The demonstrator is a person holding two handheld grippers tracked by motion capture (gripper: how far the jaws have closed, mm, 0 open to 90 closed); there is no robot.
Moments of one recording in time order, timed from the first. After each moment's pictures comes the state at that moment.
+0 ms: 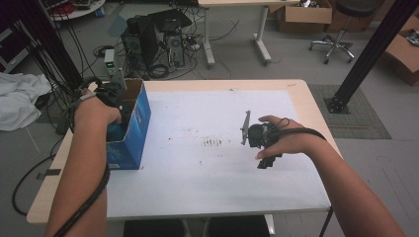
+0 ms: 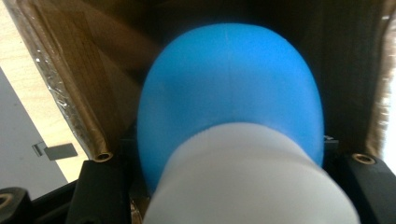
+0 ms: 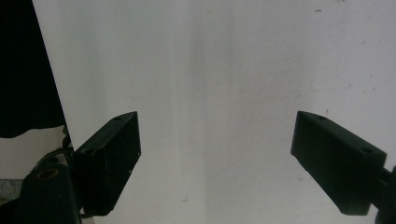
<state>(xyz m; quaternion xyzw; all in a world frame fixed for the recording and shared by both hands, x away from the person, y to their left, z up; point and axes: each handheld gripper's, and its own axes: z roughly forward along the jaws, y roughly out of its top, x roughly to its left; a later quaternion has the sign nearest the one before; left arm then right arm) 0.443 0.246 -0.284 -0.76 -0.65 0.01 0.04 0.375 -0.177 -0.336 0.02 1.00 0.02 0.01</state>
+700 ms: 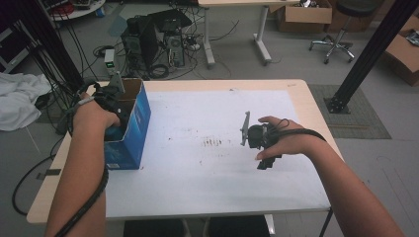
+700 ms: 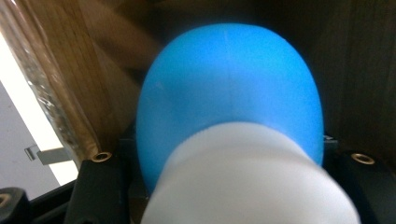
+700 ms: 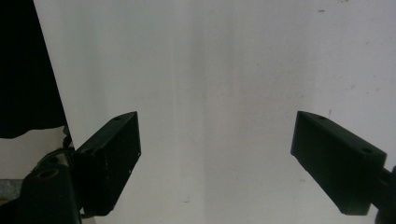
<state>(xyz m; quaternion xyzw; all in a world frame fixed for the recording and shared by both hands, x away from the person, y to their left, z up) 0.438 0.252 -0.291 -0.76 -0.65 0.01 0.02 0.374 -0.176 -0.337 0.02 1.00 0.02 0.00</state>
